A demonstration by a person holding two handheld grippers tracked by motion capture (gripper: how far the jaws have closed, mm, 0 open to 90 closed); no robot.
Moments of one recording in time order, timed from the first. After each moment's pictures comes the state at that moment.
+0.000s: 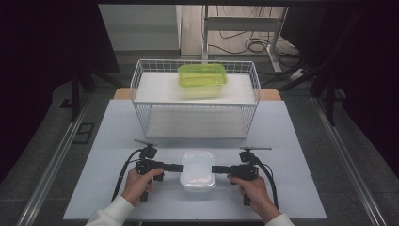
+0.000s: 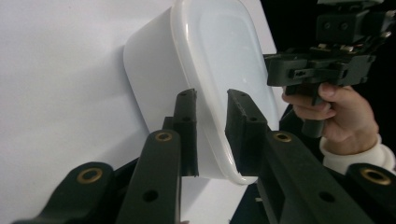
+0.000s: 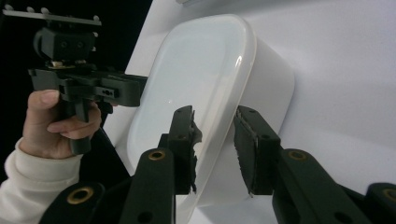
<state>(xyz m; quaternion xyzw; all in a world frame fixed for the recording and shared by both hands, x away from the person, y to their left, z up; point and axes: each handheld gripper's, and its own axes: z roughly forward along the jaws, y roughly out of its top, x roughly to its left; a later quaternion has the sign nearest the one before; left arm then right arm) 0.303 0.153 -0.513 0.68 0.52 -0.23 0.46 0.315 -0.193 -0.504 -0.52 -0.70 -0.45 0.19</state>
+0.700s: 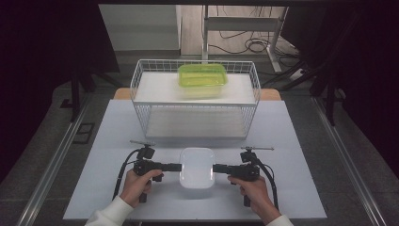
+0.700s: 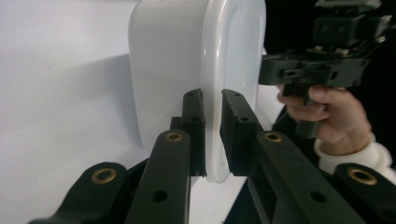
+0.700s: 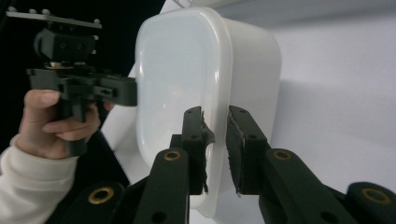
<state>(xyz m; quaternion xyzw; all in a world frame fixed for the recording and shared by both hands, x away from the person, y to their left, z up) 0.292 0.152 -0.499 0.69 0.50 -0.20 0.48 0.308 -0.191 -0.492 -0.49 -0.71 -0.48 0.15</state>
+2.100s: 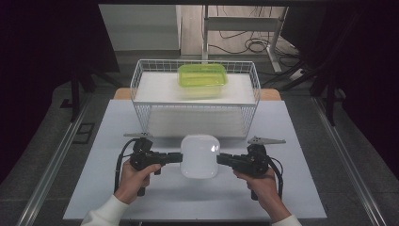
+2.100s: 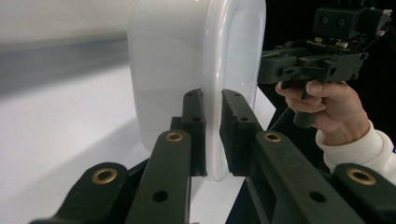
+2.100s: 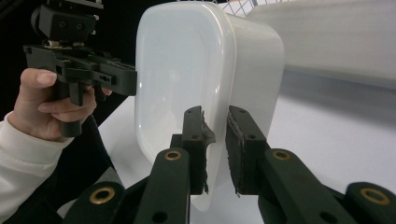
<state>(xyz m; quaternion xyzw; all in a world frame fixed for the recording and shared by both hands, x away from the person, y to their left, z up) 0.286 0.150 -0.443 0.71 0.43 -0.12 0.54 0.297 -0.196 -0.434 -0.40 -0.75 -0.53 0.05</state>
